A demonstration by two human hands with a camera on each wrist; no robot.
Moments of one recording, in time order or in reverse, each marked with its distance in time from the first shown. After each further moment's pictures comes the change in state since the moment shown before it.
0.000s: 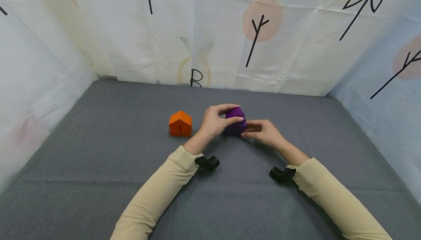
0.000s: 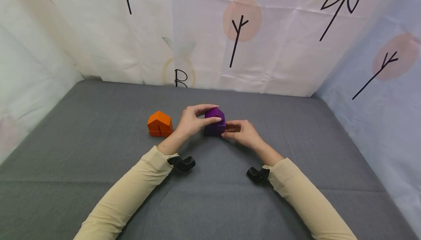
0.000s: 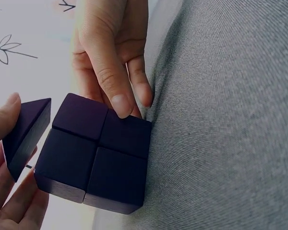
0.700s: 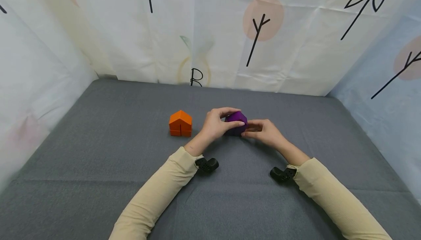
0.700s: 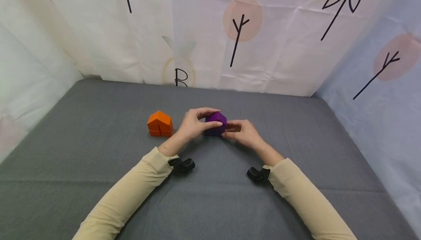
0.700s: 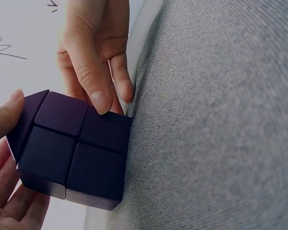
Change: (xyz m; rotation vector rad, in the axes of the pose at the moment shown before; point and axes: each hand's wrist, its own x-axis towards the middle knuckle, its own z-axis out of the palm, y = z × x) left_hand -0.002 -0.008 0.003 0.035 -0.054 0.041; right_hand 0.001 0.000 0.000 0.001 0.002 -0.004
